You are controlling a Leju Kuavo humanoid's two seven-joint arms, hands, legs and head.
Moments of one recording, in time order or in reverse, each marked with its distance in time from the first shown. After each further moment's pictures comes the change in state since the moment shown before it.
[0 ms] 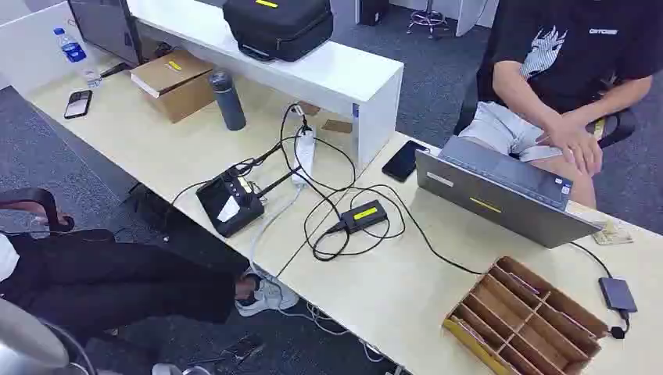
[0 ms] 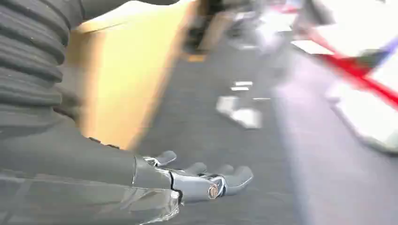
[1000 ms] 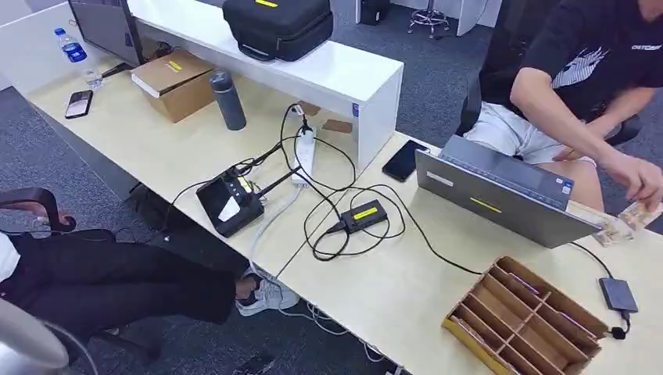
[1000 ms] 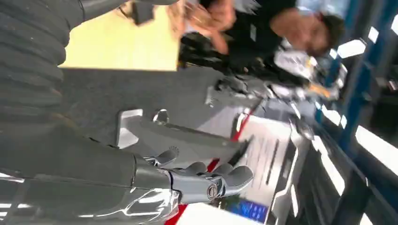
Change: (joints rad) left arm 0.006 -0.138 0.087 -0.073 -0.002 0.008 0.021; right arm 0.111 0.043 0.818 -0.574 0.826 -0.248 -0.611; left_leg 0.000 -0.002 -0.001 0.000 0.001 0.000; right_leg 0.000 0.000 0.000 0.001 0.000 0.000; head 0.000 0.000
